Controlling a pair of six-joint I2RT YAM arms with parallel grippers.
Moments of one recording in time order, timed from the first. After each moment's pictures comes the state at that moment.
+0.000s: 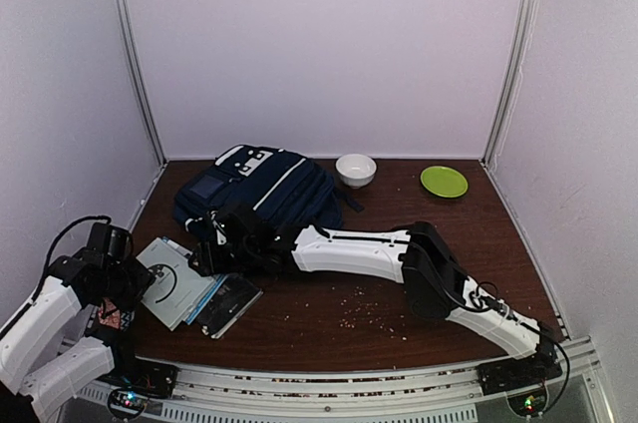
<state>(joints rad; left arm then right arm) -0.13 0.64 0.41 -0.78 -0.14 -1.09 1.16 2.67 2.40 -0.25 -0.14 0.71</state>
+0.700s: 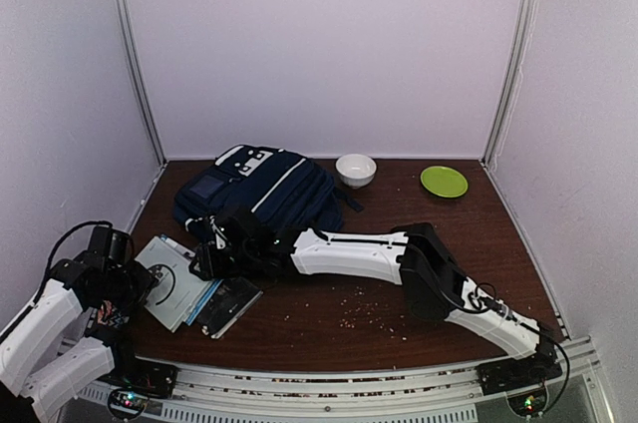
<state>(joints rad) -0.13 0.63 0.39 -0.78 -0.07 -1.14 1.16 2.68 2.40 -0.25 -0.18 0.73</state>
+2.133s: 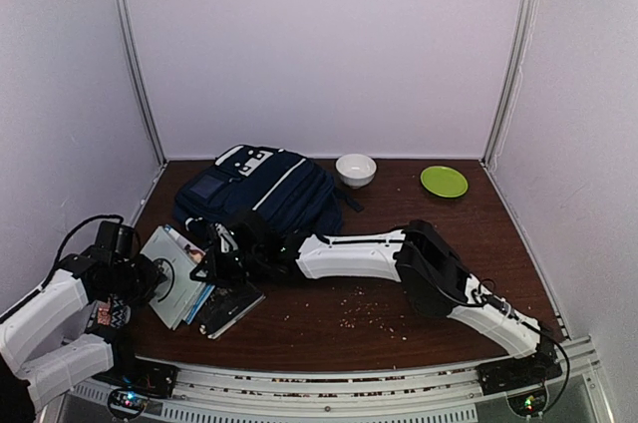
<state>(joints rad) -0.14 0.74 0.38 -0.61 -0.02 -1.06 1.15 2.66 2.25 -0.03 -0.41 0.99</state>
